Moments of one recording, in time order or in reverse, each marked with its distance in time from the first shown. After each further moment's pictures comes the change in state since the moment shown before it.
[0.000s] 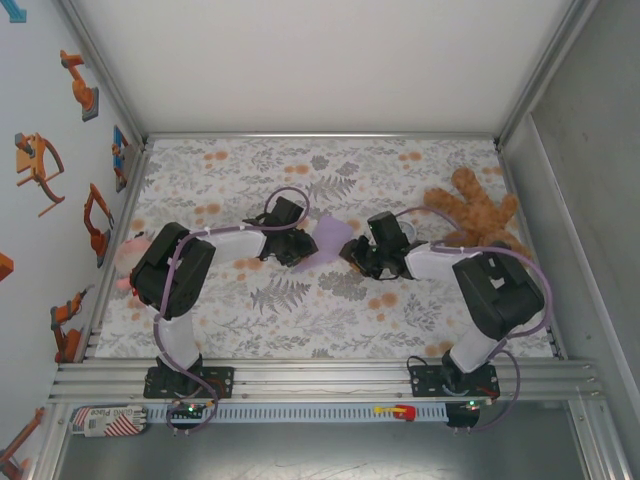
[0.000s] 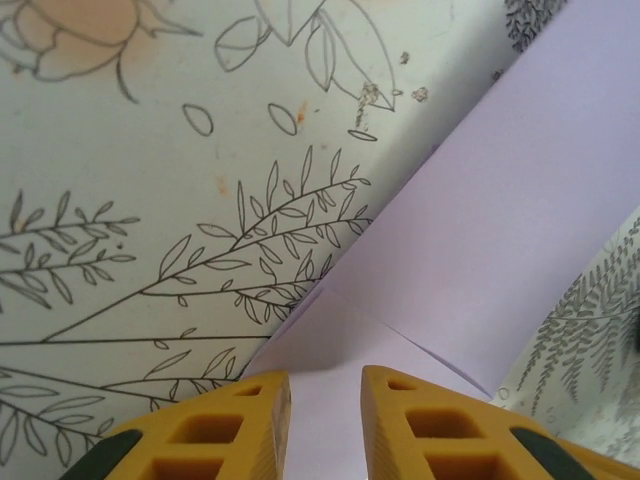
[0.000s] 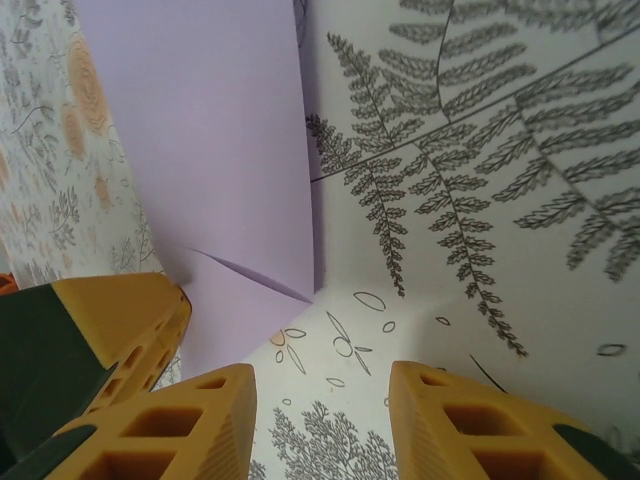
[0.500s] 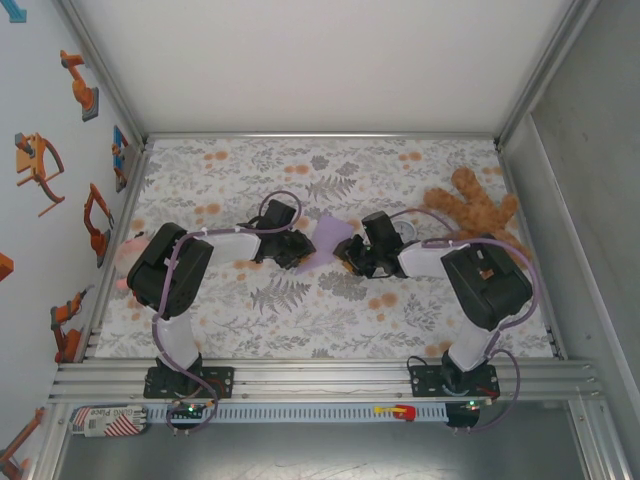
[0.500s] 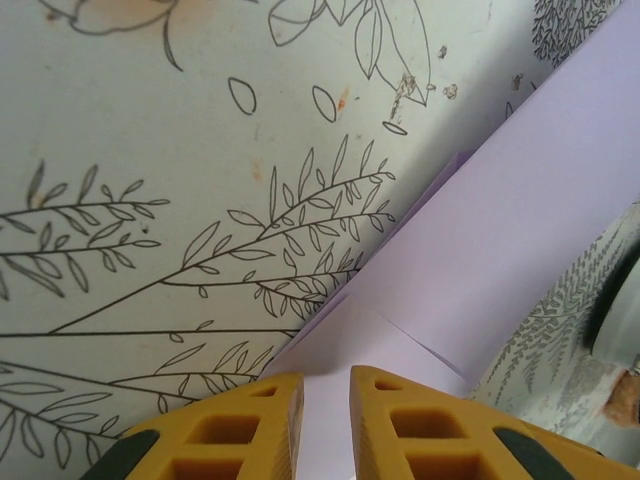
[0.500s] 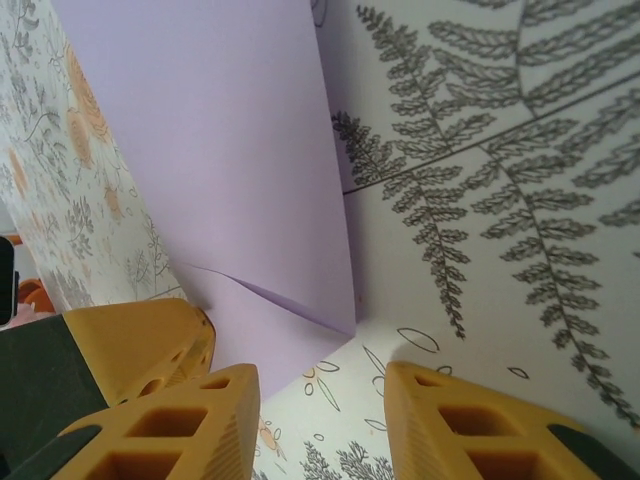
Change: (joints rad) left arm 0.036 -0.010 -0.069 0.102 0.093 -0.077; right arm 0.013 0.074 0.026 0.080 -0.022 0.073
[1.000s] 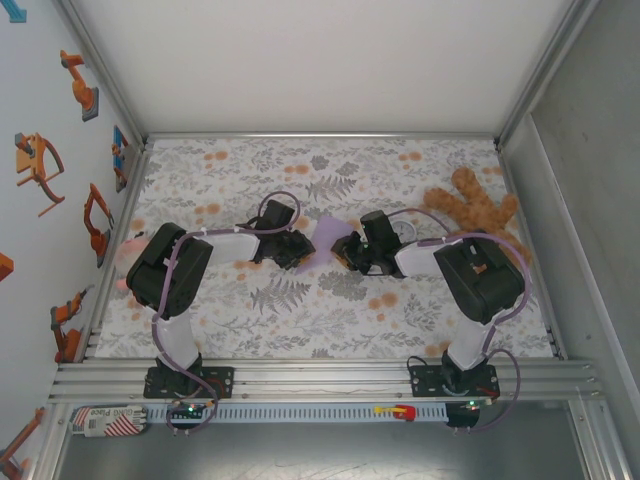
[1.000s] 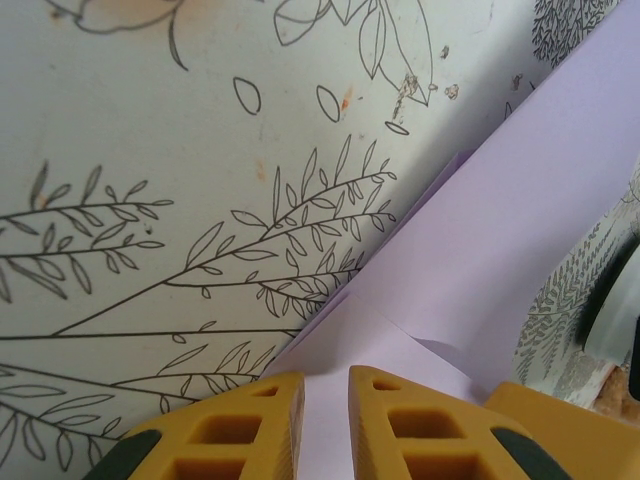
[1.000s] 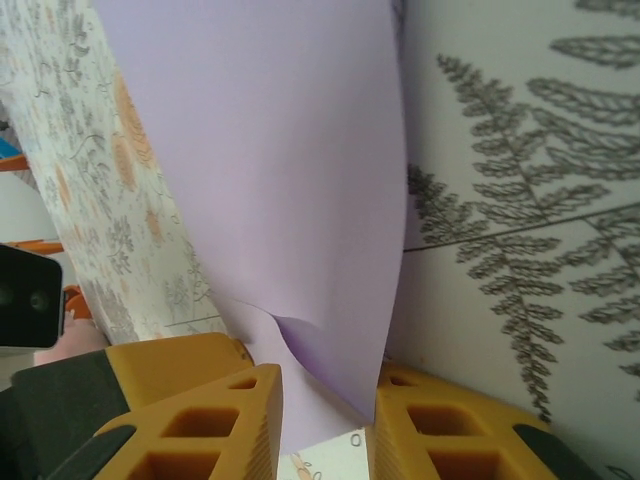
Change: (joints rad) left arm 0.006 -0.002 -0.008 0.011 0.015 -0.002; right arm 0.000 0.049 0.003 0.128 -0.009 0.042
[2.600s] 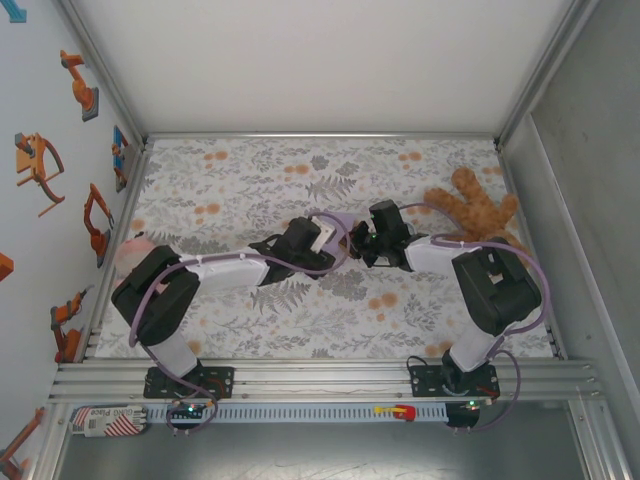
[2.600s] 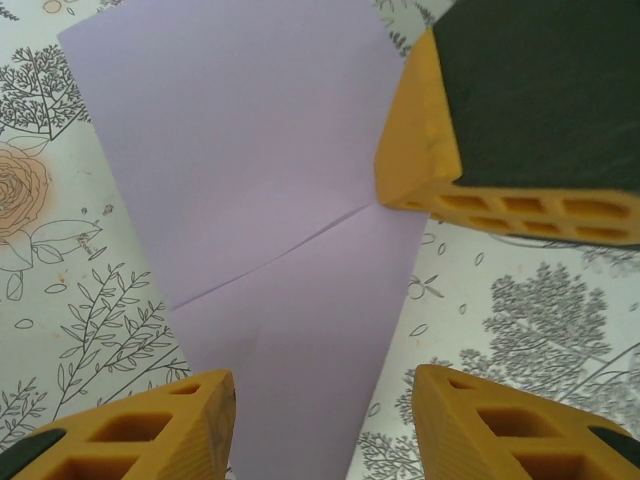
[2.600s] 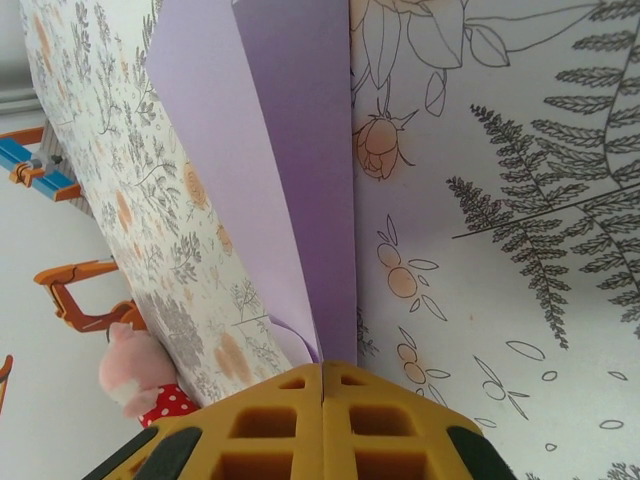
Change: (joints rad) left arm -0.251 -0.164 -0.064 0.064 -0.401 0.996; right arm -0.052 -0.106 0.038 -0.140 -0.033 0.060
